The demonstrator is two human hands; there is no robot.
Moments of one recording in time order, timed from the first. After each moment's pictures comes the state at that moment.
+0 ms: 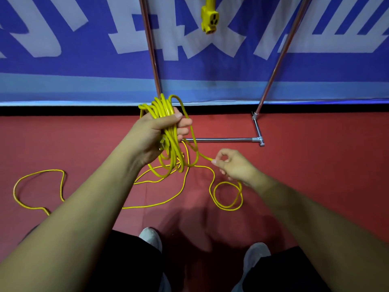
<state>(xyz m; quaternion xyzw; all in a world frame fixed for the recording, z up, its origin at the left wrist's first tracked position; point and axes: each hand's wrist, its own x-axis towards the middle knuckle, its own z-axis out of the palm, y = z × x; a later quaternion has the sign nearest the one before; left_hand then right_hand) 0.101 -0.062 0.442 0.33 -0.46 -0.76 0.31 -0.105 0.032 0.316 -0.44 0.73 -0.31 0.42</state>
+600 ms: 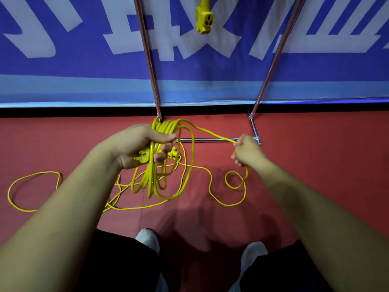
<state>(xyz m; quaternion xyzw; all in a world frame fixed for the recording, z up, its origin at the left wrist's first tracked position) 0.123 -0.069 0.441 0.34 -0.50 -0.79 0.07 -0.144 0.019 0.336 -0.35 0.84 -0.29 0.31</state>
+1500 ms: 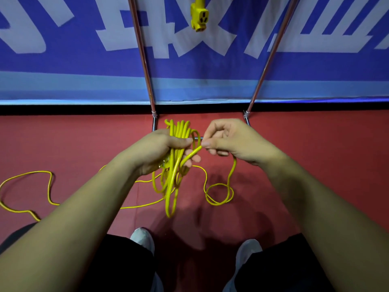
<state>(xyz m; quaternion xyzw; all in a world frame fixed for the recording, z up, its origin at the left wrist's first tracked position) 0.086 -0.038 0.432 0.35 -0.51 -0.78 0.10 -0.111 0.038 0.422 -0.54 0.54 -0.41 0.51</state>
